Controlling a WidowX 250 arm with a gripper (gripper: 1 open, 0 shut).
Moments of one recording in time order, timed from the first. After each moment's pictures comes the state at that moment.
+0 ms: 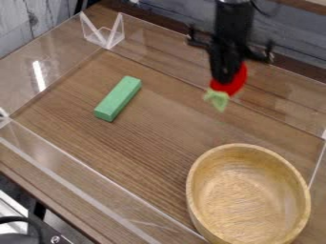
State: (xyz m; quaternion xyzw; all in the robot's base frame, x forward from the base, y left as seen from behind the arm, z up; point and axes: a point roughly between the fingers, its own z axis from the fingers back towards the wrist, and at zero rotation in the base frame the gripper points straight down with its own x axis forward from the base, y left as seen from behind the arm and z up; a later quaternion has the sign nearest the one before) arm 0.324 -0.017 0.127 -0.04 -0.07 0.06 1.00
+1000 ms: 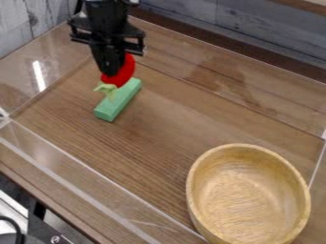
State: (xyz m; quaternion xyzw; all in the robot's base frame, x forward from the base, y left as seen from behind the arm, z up) arm 0.272 0.112 0.096 0.01 -0.06 0.12 0.99
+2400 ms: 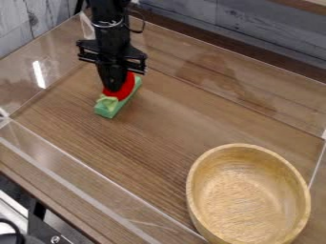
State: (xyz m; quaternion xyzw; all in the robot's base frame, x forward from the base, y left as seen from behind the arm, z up) arm 0.291 0.130 0.051 0.02 -0.05 0.13 0.99
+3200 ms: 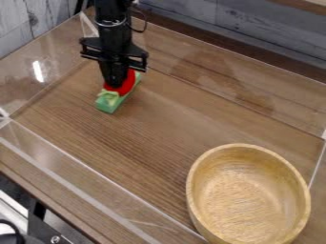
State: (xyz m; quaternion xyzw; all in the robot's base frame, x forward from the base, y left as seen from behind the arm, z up) arm 0.299 0.137 0.042 0.04 -0.05 0.14 0.99
